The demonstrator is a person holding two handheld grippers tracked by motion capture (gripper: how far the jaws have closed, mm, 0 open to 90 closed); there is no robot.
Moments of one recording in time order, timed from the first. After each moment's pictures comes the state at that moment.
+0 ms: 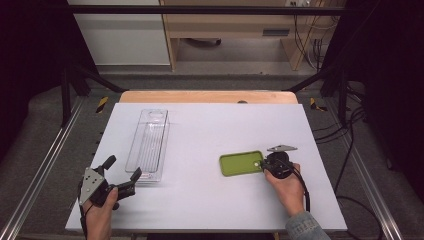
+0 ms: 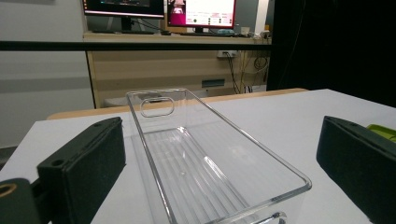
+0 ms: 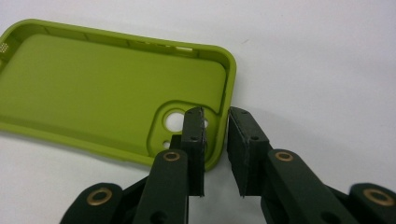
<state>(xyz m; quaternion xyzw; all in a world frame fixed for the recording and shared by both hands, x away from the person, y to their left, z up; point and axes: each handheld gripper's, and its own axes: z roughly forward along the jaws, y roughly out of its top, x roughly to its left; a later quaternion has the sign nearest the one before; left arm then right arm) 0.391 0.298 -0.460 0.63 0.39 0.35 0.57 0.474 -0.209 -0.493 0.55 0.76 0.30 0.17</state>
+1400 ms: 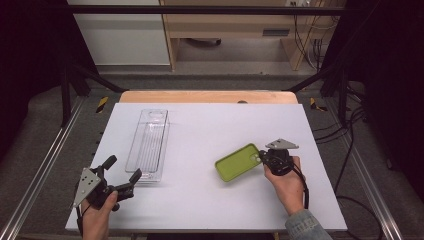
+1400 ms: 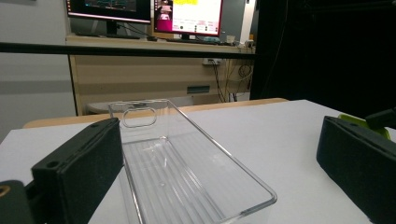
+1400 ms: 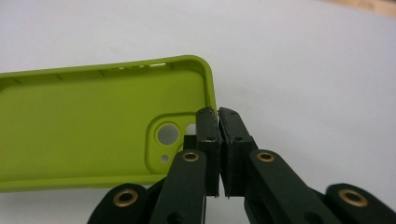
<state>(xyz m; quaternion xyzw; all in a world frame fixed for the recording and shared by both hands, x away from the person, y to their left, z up) 0.383 0.295 -0.444 0.62 0.38 0.32 0.60 0.470 -0.198 -0.458 0.49 0.76 0.35 0.24</state>
